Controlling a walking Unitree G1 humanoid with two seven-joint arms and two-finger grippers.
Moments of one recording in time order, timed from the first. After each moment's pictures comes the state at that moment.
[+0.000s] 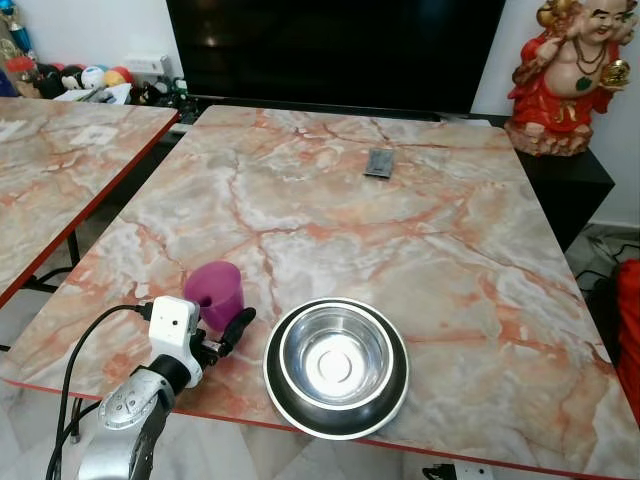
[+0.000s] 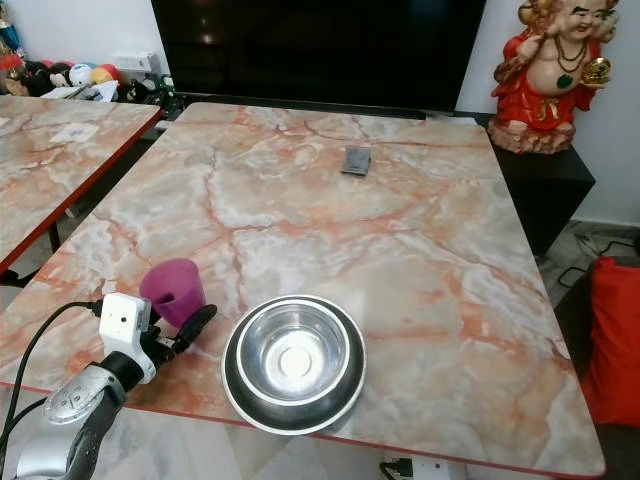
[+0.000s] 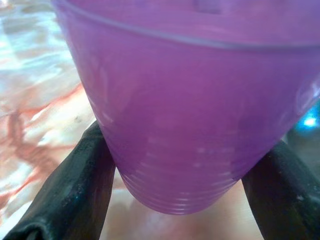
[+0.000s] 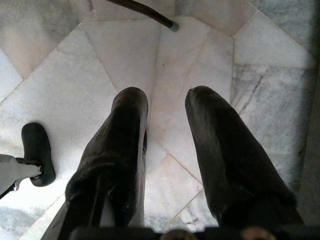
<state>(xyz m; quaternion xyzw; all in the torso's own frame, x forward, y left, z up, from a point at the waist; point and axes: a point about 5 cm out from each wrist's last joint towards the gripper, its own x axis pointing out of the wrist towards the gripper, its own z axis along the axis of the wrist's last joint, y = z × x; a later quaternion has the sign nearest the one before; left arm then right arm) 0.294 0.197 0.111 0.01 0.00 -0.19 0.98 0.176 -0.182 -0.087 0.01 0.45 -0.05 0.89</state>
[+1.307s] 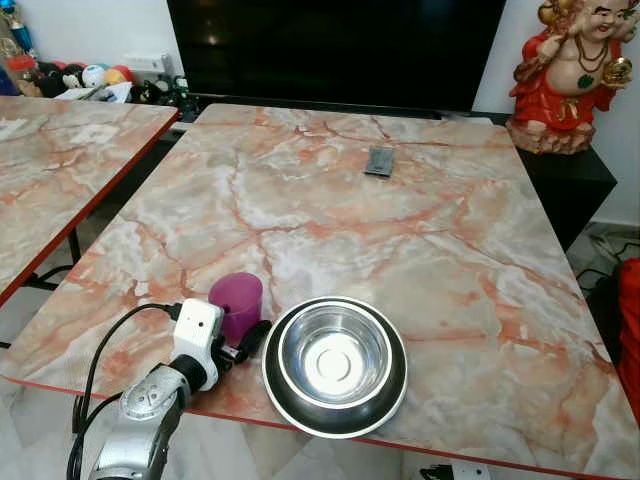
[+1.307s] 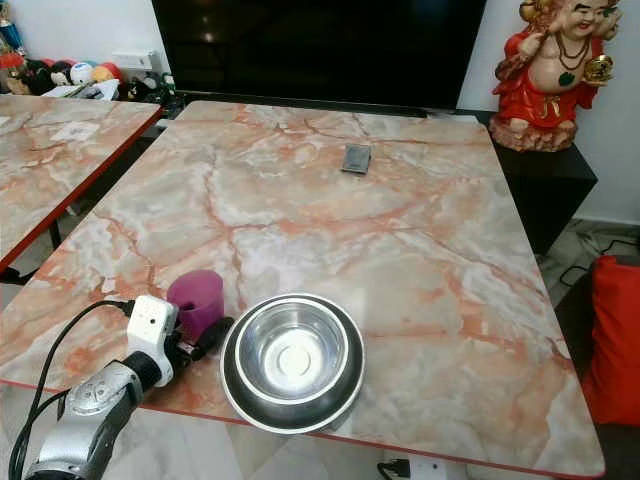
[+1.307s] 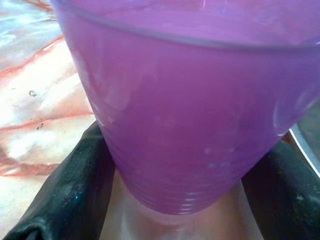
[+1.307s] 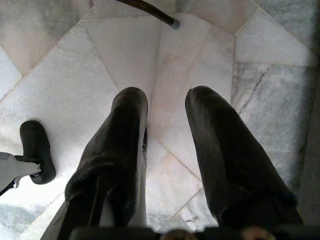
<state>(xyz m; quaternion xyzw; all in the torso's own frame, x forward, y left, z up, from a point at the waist) 0.302 0.186 0.093 0.04 0.05 -0.21 0.98 0.175 -0.180 -0.088 0.01 0.45 -0.05 0.89</state>
